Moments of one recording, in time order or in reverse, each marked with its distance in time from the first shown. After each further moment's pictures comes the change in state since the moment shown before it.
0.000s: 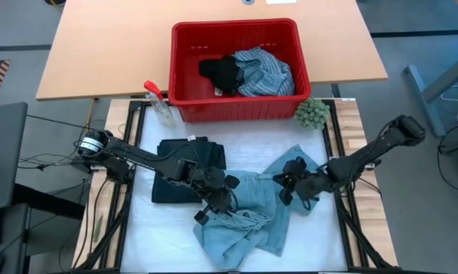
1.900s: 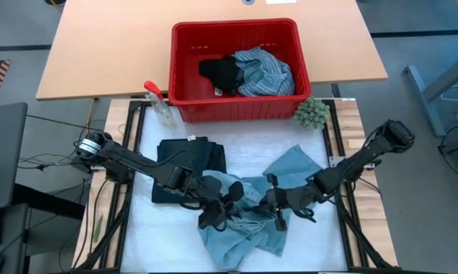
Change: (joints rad) left arm -0.090 0.002 0.092 0.059 -0.182 0.520; right arm 0.060 0.242 0.139 0.471 -0.247 -0.603
